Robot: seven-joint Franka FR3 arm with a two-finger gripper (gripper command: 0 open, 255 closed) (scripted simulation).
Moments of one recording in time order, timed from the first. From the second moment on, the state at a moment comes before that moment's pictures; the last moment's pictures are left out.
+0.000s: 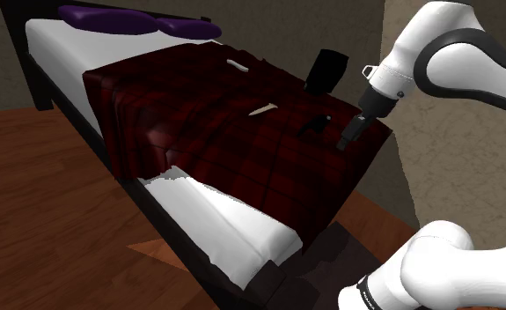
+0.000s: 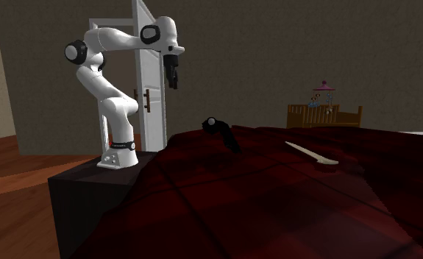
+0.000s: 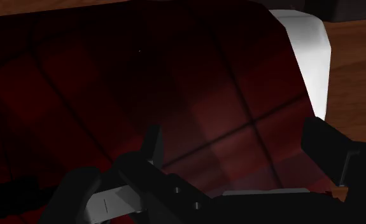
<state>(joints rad) 0.01 -0.82 -0.01 -2.39 -0.03 1.66 -0.14</state>
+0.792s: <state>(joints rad) -0.04 -0.75 -0.25 -2.49 -0.15 1.95 -0.39</state>
